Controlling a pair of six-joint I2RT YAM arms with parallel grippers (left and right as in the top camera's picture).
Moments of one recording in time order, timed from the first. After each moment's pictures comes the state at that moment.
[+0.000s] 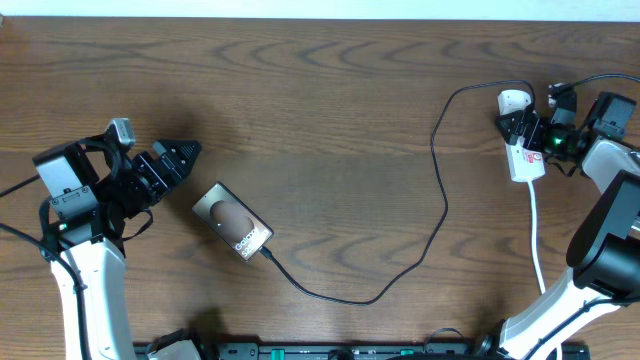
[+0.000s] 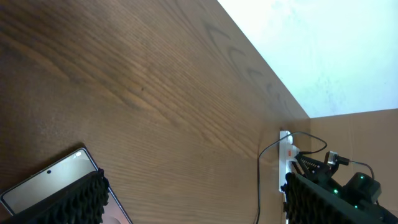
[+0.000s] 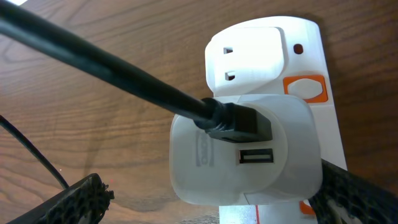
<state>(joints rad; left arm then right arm) 0.43 1.18 0.84 -0.50 0.83 -0.40 -0.45 2.03 1.24 -0.26 -0.65 -0.12</state>
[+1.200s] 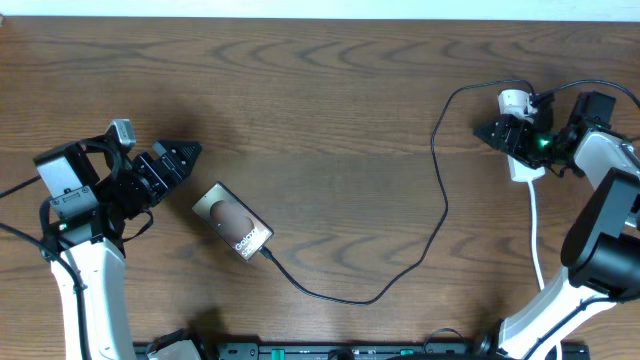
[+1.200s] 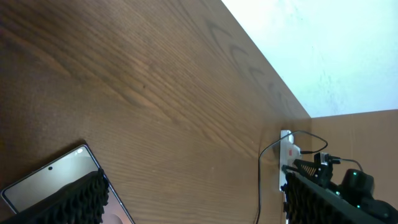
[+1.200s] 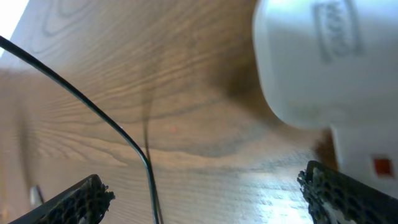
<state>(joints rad) 0.43 1.18 0.84 -0.51 0.83 -0.40 -0.40 2.00 1.29 -0.53 -0.72 -0.01</state>
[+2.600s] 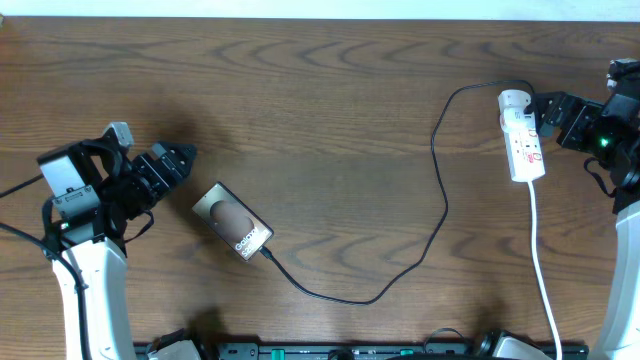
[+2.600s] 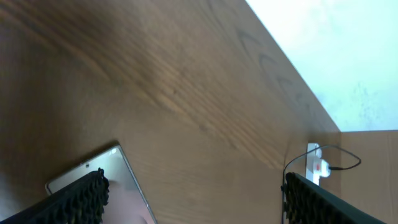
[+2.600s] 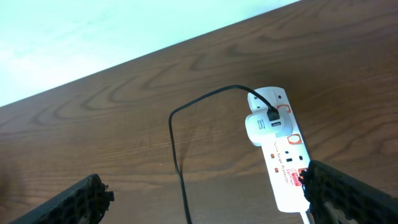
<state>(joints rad) 0.41 1.18 0.84 -0.53 0.70 -0.40 -0.41 1.33 1.28 -0.65 -0.48 0.04</state>
